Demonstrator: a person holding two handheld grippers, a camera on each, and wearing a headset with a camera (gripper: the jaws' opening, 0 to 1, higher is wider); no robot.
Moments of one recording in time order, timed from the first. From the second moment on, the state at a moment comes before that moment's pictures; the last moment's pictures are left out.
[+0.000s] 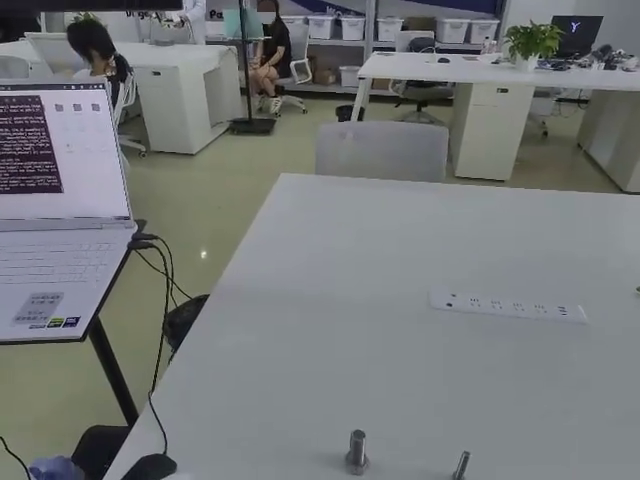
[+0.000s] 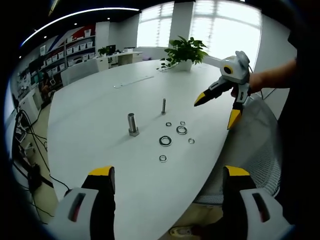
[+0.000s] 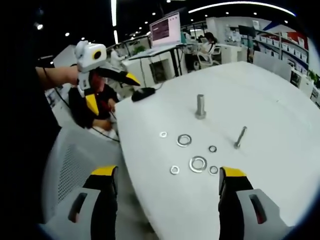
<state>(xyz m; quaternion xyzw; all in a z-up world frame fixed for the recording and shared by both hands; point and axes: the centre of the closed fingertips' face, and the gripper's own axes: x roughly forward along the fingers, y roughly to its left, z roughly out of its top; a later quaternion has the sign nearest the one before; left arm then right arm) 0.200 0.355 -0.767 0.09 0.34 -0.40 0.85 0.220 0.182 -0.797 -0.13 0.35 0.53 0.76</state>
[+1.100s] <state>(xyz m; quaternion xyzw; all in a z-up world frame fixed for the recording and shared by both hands) 0.194 0.350 -0.774 0.11 0.34 -0.41 0.84 0.227 0.195 -0.832 -0.29 0.36 0.58 0.67</state>
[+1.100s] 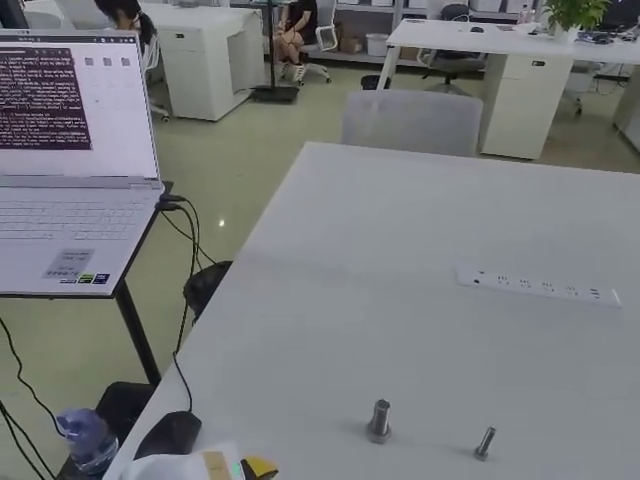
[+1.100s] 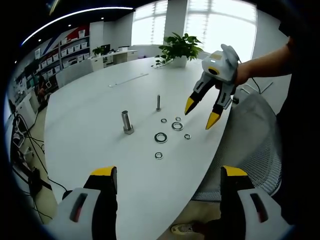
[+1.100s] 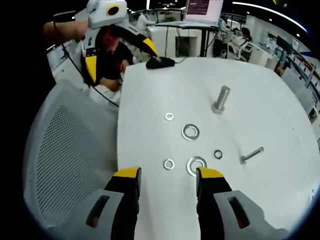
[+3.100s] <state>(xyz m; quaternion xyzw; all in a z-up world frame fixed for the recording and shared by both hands) 0.187 0.350 -0.776 0.12 0.34 -0.44 0.82 0.227 0.207 -0.879 -0.42 0.40 0.58 0.57</state>
